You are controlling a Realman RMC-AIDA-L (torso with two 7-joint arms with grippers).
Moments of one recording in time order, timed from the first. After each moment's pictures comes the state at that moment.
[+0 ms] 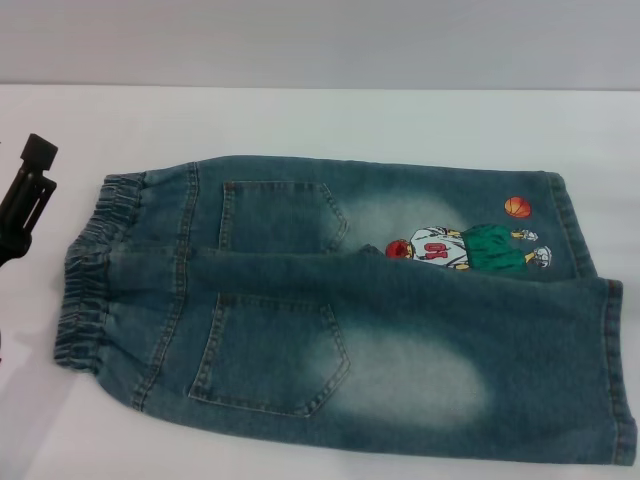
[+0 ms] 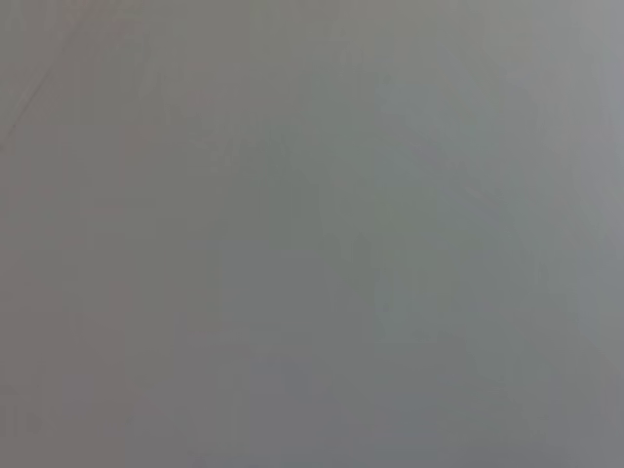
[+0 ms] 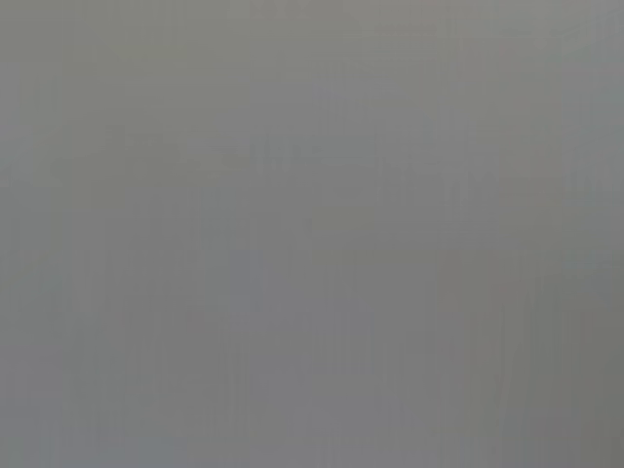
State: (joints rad) left arm -0.33 -2.07 0.94 -0.11 0.69 1.82 -0.63; right arm 0.49 2.08 -0.99 -0.10 -0.04 -1.06 0.08
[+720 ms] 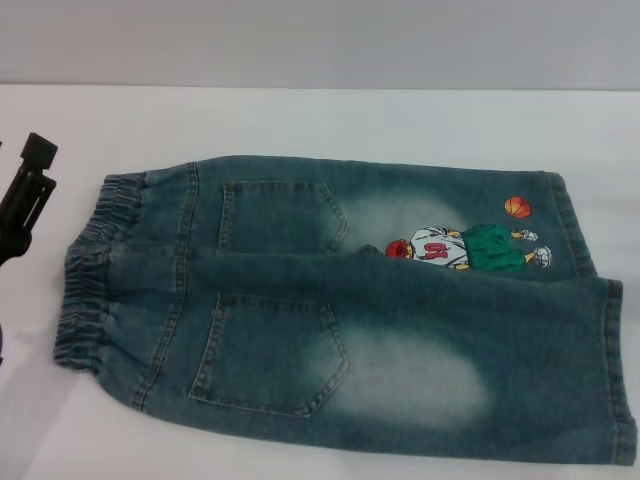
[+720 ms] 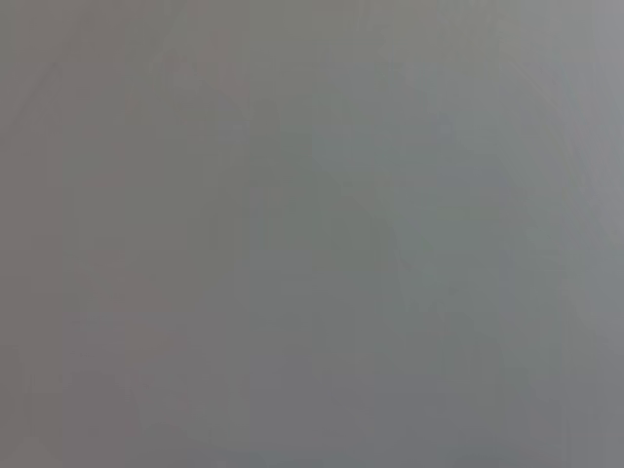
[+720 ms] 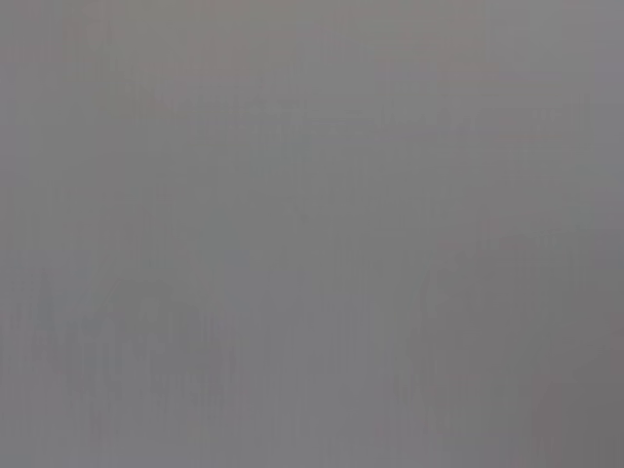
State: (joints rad) left arm -0.33 -2.07 0.93 -0.11 0.70 1.82 -0.65; right arm 0.49 2.07 -0.99 -0.10 -0.04 -1.05 0.08
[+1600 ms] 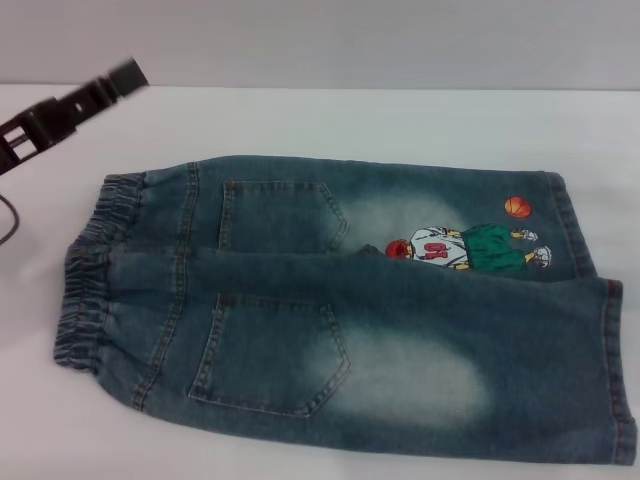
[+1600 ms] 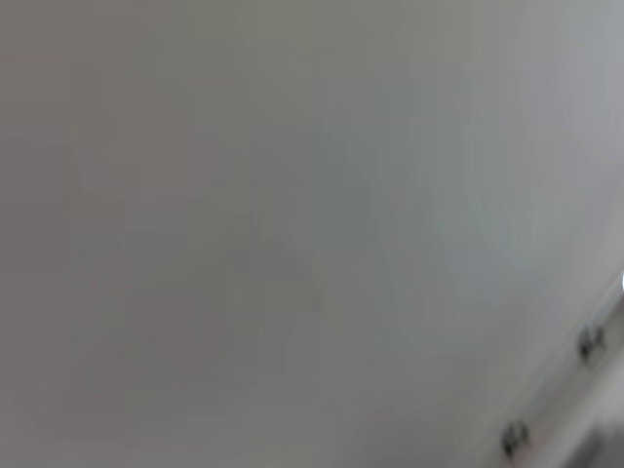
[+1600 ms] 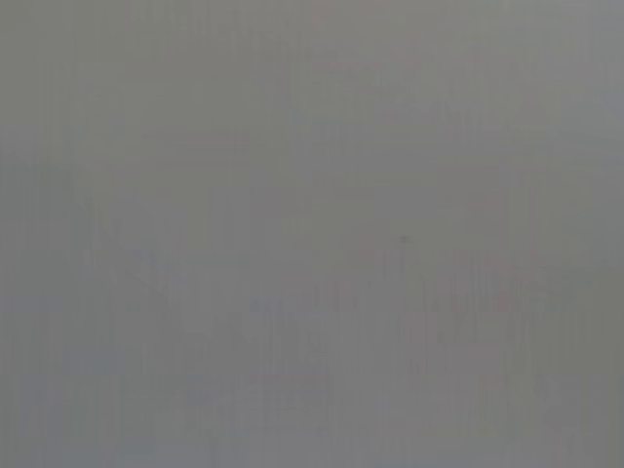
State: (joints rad) left arm -0.42 -1.91 0.95 0.45 1.21 1.62 -1.69; right arm 0.50 2.07 -1.02 -0.11 -0.14 -1.06 0.18
